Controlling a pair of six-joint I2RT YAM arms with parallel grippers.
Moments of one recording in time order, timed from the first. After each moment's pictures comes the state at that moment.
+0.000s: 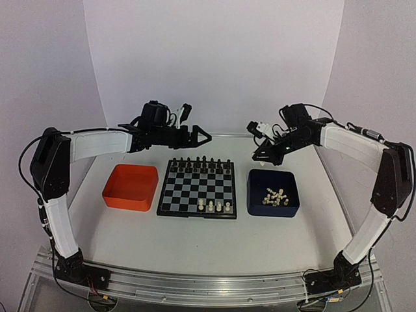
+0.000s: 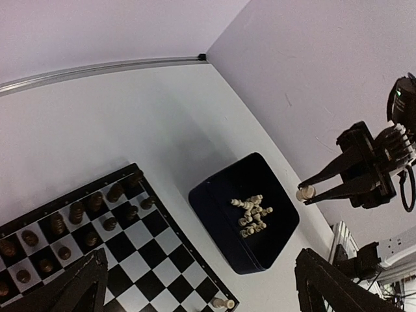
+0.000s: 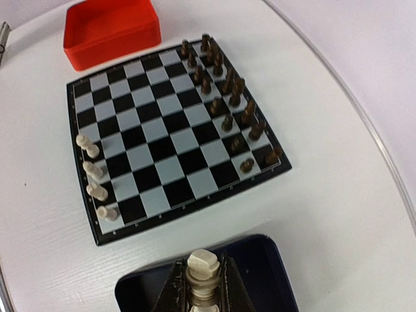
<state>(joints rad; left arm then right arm) -0.61 1.88 1.46 0.02 0.47 -0.45 0.41 1.70 1.43 -0.63 -0.48 -0.61</state>
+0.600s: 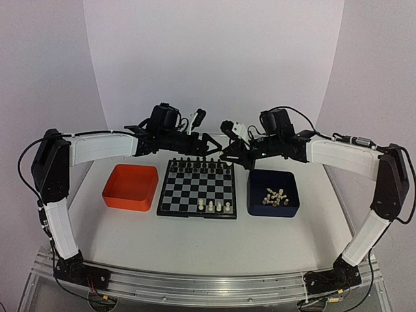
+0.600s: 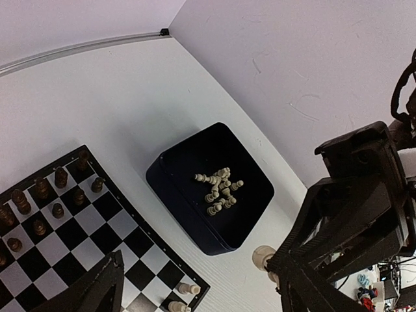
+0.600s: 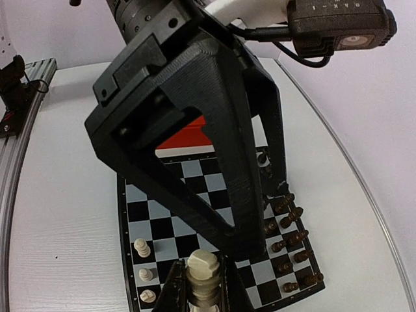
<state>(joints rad) -0.71 1.87 1.48 -0.04 0.52 -0.41 0.63 1.68 1.32 -0.19 -0.55 -0.47</state>
